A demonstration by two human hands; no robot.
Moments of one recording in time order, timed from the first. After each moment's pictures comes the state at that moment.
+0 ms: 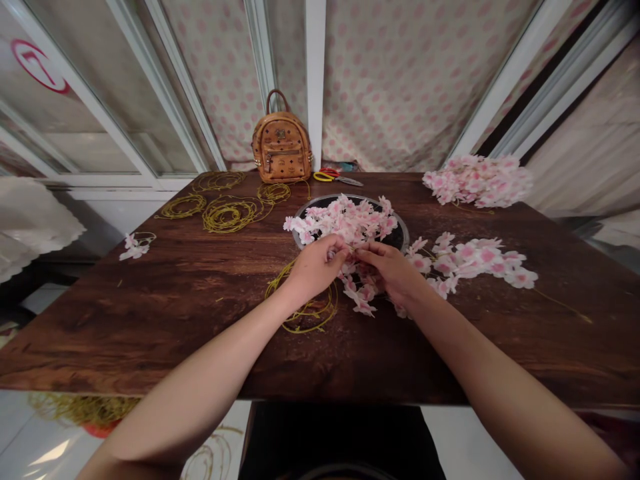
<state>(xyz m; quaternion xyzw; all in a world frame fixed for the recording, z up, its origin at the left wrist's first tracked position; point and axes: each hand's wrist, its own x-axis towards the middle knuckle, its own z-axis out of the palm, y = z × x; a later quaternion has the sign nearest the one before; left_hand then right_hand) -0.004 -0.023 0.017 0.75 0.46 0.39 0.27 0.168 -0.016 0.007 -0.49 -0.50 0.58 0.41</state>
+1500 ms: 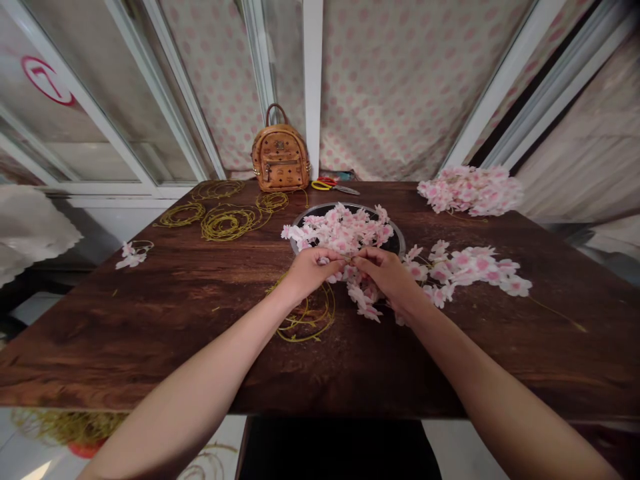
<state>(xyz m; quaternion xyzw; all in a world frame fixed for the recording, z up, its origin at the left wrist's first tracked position) -0.006 -0.014 0.011 0.62 0.46 0.42 0.48 0.170 -0.019 0.016 -0.53 -0.61 0.44 0.38</state>
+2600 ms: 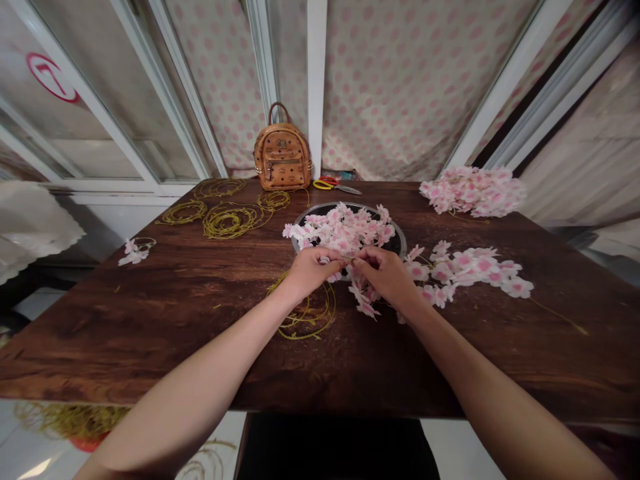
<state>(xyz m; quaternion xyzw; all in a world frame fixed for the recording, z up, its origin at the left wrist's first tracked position) -0.007 -0.010 0.004 0.64 0.45 0.44 0.44 0.170 -0.022 0.019 -0.53 -0.68 0.36 0.35</state>
